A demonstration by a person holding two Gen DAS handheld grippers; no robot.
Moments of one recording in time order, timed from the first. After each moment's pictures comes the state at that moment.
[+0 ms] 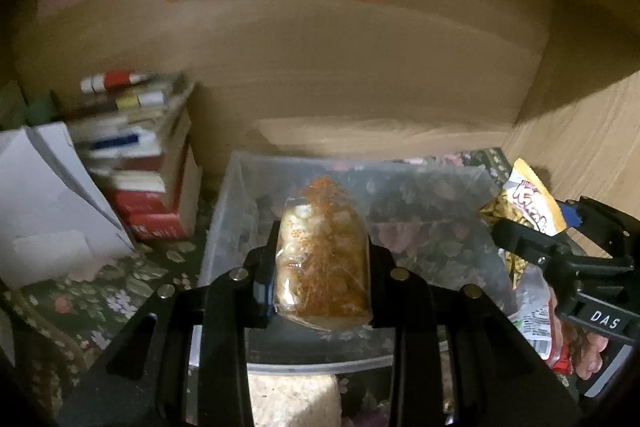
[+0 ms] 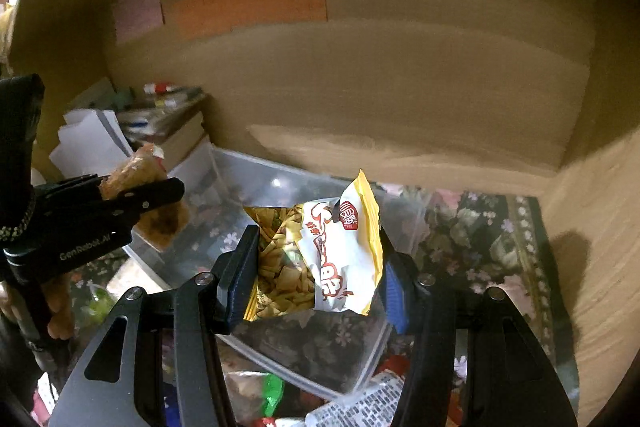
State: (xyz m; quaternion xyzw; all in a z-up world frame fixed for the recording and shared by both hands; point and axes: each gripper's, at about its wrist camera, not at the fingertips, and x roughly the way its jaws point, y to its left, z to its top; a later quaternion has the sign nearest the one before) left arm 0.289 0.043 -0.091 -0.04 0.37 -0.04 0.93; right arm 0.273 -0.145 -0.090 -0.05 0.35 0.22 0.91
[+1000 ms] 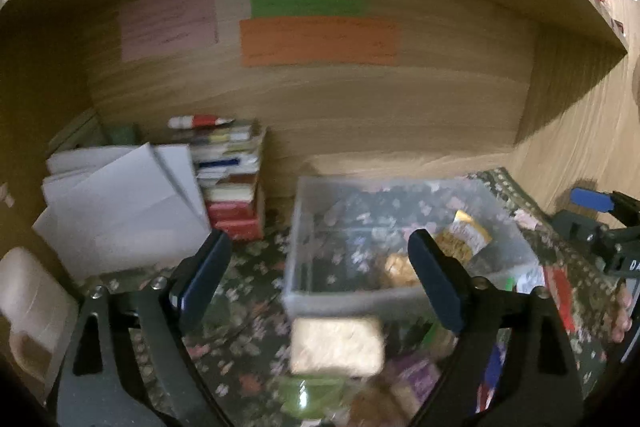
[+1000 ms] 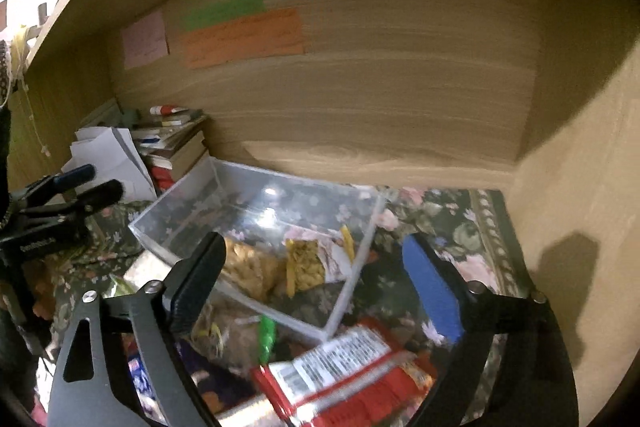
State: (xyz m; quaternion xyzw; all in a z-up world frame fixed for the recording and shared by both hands) left arm 0.188 0.064 -0.053 -0.01 0.28 0.01 0.96; right arm 0.222 -0.189 -0.065 -0.03 0.31 0.19 0.93
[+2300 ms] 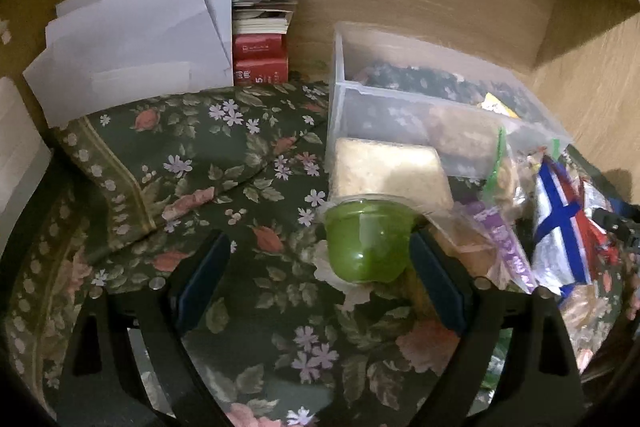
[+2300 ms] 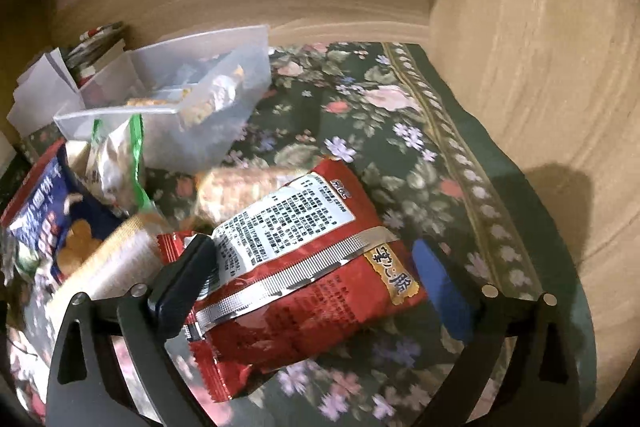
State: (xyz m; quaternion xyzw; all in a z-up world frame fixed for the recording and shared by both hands) left arm 0.148 0.097 -0.150 -0.05 0.40 0.01 0.92; right arm 0.177 -0.262 -0.151 -0.03 0.43 0.09 0.90
